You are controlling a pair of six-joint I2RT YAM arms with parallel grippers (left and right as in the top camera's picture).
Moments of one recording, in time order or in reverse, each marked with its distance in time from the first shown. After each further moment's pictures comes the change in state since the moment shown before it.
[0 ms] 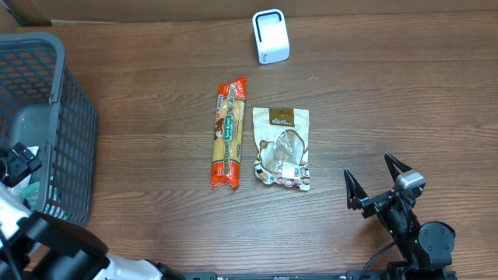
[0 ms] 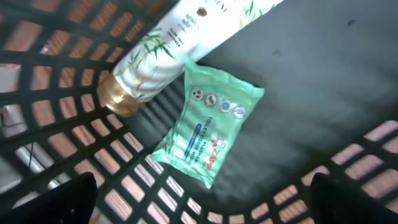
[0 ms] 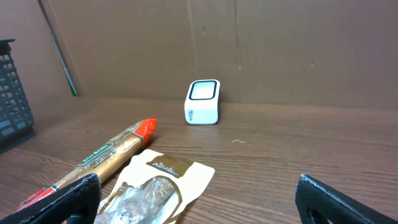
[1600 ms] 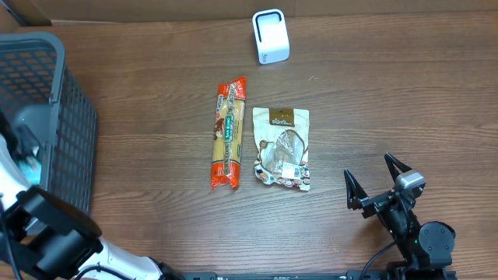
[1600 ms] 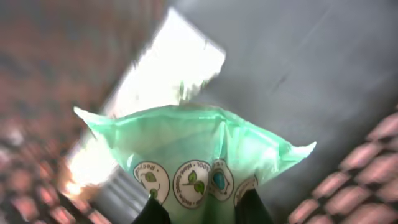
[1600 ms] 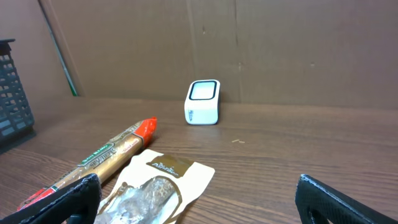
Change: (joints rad) left arm -0.126 0.126 0.095 0.129 0.020 0.052; right arm 0.000 0.000 0.000 0.002 0.000 0.000
